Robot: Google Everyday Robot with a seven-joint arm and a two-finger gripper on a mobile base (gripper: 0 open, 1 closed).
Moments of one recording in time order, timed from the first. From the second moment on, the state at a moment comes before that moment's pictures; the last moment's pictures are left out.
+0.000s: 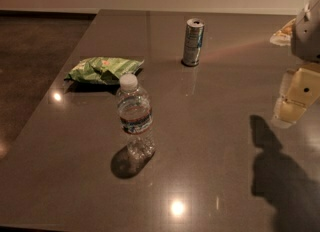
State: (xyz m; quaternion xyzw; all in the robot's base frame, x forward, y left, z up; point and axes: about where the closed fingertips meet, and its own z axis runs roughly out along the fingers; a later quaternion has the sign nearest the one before) arm 0.438 -0.217 0.976 -0.60 0.78 -0.03 0.16
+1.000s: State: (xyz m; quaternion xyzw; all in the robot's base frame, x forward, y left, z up) arm 0.423 -0.172 0.982 -0.63 0.75 0.05 0.20
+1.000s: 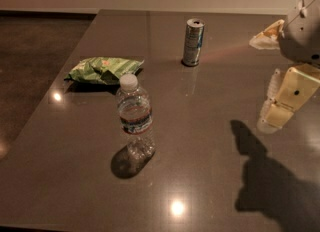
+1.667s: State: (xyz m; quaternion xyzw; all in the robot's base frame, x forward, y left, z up) arm 0.416 -0.094 0.970 -0.64 0.72 0.13 0.24
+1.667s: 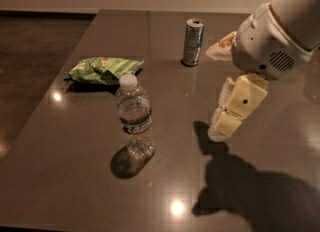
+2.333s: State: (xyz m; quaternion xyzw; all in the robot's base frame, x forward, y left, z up) arm 0.413 -0.009 0.954 -0.63 0.71 0.19 0.25
